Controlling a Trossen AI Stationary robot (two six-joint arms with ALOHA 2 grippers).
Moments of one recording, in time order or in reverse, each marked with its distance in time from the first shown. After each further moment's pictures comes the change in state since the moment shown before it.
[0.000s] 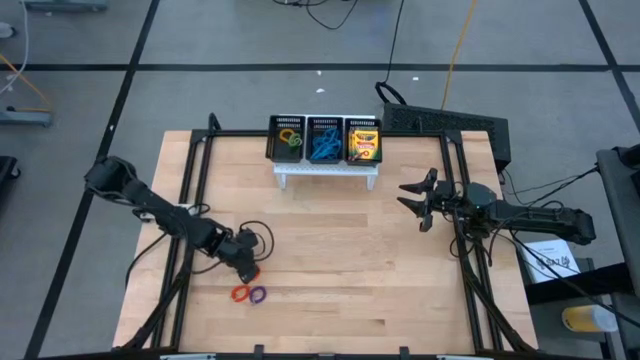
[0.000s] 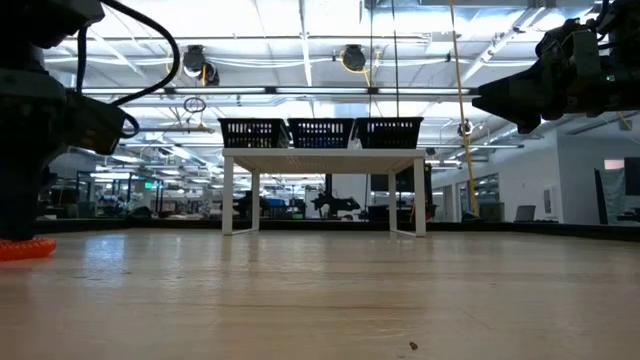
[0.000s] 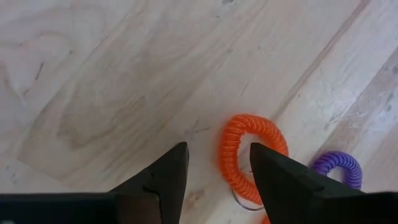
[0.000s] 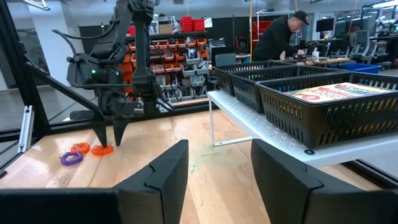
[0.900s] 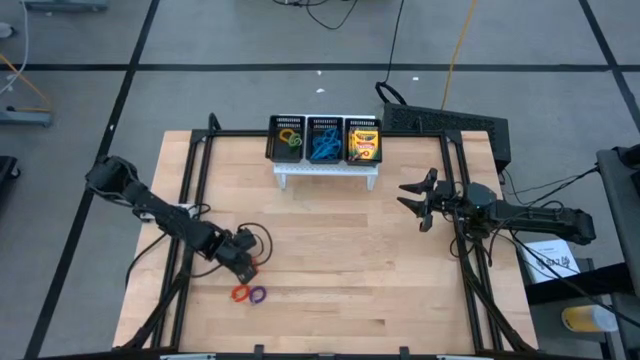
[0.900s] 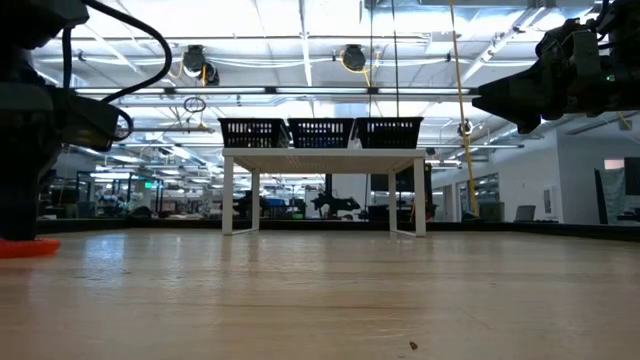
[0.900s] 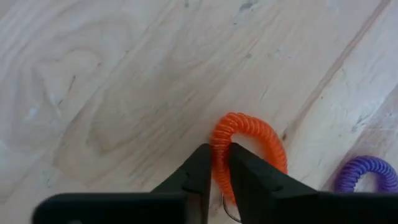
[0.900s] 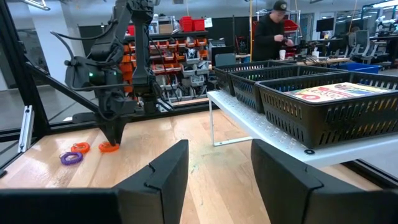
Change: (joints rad) left arm -0.026 0.008 -0.003 -0.046 -0.109 0.038; right arm 0.000 0.000 0.000 0.000 0.000 0.000
